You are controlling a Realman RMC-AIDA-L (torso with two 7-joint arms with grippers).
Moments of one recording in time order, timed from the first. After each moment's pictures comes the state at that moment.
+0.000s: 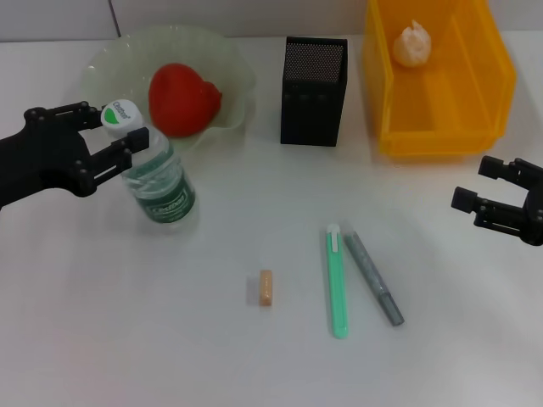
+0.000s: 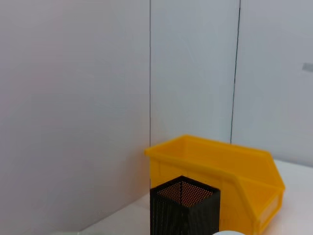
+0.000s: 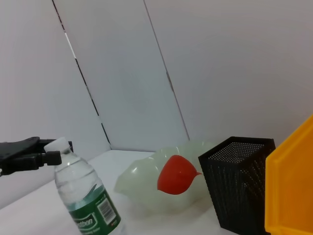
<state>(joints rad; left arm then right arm) -0.12 -2.07 1.10 1.13 1.54 1.33 -1.39 0.14 2.08 -0.88 -0.86 -1.62 -1.51 1.43</state>
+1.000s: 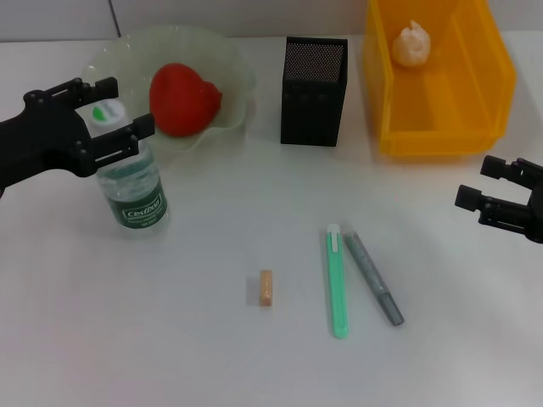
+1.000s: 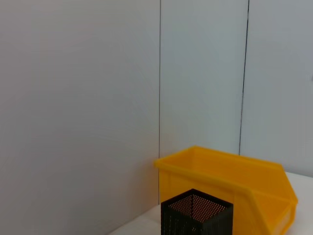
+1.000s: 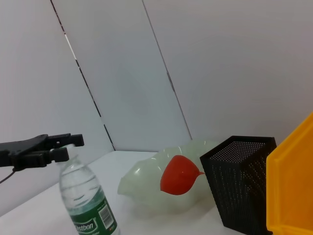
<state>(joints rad) -0.16 -2.07 1.08 1.10 1.53 1.31 -1.39 0.15 2.06 -0.88 -0.87 -1.62 -1.52 1.48</state>
